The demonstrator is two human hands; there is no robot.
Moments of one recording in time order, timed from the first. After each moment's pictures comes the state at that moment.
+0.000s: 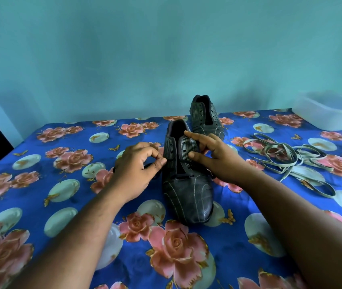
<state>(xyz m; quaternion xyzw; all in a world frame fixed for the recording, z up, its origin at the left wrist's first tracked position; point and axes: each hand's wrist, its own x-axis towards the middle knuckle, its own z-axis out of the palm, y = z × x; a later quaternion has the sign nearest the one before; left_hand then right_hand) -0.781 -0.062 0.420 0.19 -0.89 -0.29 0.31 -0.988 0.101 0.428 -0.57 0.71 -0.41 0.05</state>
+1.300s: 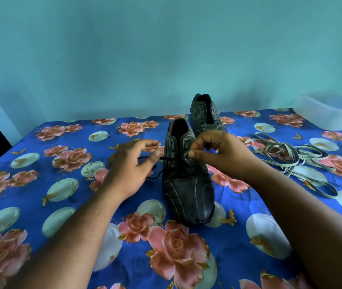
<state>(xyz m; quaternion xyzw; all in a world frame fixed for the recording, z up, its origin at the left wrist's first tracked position) -0.774 -0.059 0.428 0.24 -0.87 -0.28 0.32 -0.971 0.116 0.461 -0.59 0.70 -0.41 0.04</state>
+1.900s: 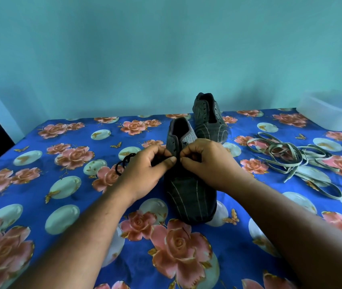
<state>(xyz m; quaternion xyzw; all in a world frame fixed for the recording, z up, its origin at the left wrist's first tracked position) -0.785 -0.038 0.429 0.20 -0.81 -0.49 0.26 -0.934 0.098 0.452 -0.55 0.75 -0.37 0.01</state>
